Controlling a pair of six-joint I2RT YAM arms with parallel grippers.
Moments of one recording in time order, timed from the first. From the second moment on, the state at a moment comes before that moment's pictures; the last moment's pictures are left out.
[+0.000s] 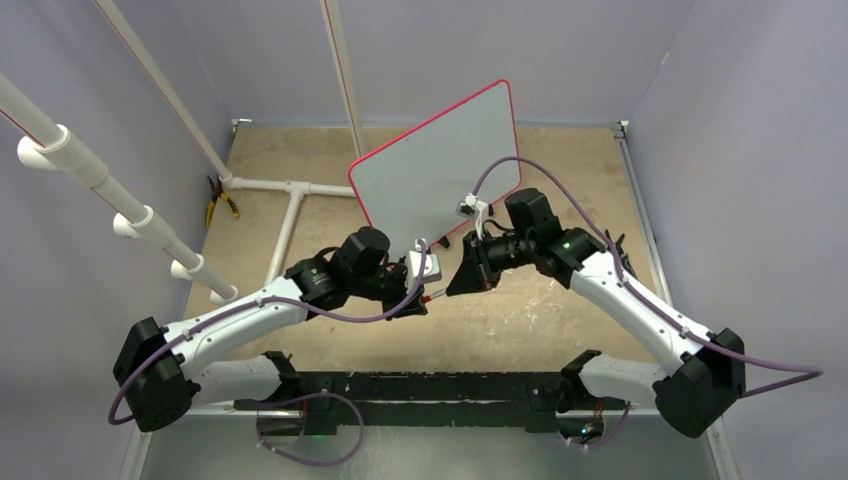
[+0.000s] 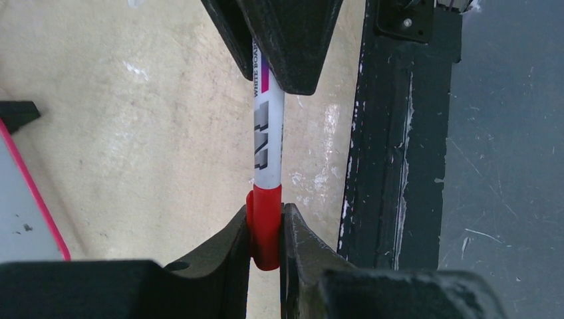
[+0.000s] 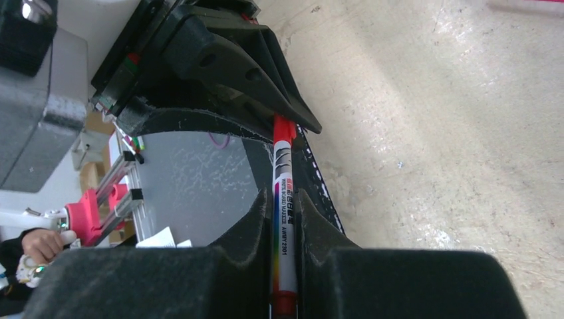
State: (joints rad) left arm -0.86 1.15 0.81 -0.35 0.51 0.19; right arm 0.58 1.18 0.97 -0.55 -0.83 0.23
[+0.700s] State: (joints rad) left arm -0.89 1.06 0.79 -0.15 0.48 0.24; right arm 0.60 1.03 1.14 -0.76 -0.67 0.20
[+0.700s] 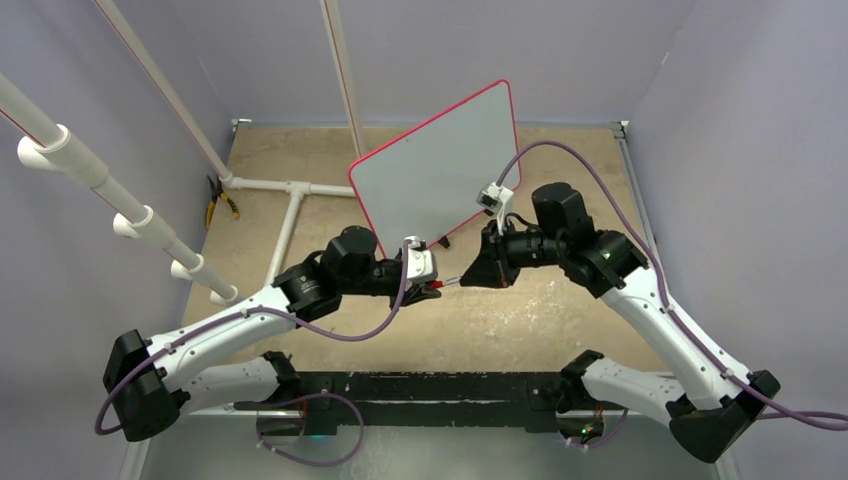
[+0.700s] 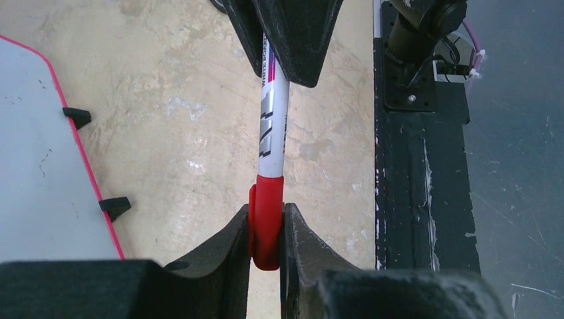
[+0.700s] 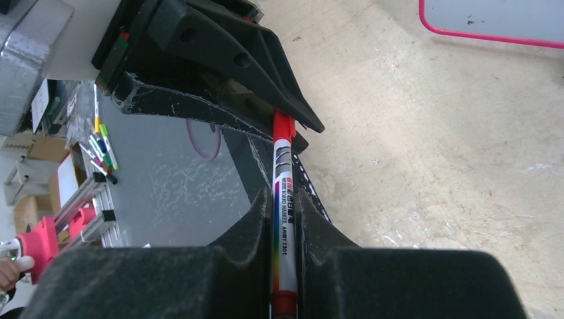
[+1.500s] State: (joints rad) left arm -0.85 1.03 0.71 -0.34 0.21 0.26; right arm 0.60 0.89 1.19 -0.89 -0.54 0.19
